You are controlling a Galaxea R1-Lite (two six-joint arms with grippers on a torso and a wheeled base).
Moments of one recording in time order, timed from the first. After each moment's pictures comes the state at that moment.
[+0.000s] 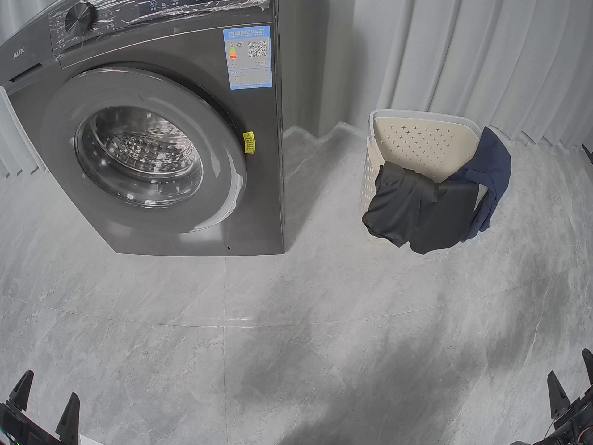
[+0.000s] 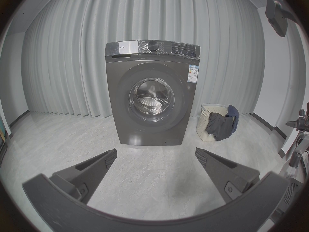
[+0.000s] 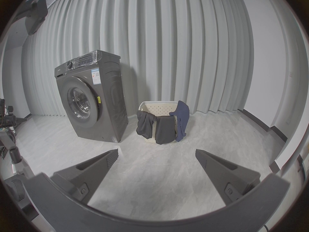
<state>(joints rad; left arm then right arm) -0.01 0.02 -0.02 0.00 0.00 -0.04 0.00 0.02 -0.02 0.00 0.02 0.00</state>
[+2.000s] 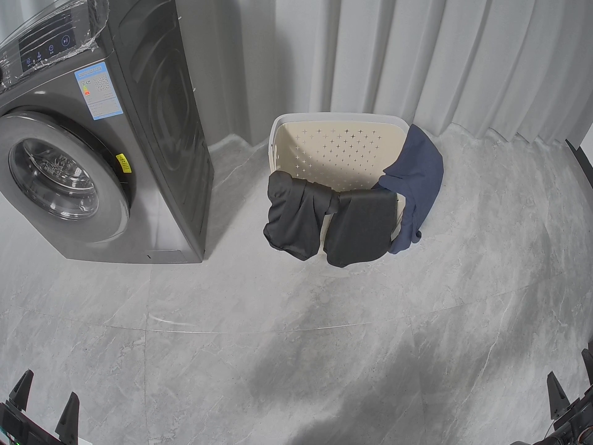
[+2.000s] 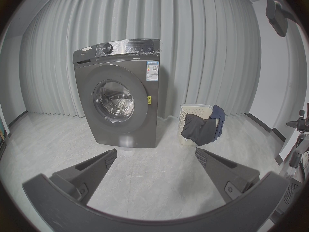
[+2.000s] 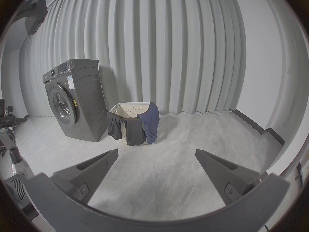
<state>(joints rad) -0.01 0.02 -0.02 0.00 0.01 -0.04 0.00 0.02 -0.02 0.00 0.02 0.00</state>
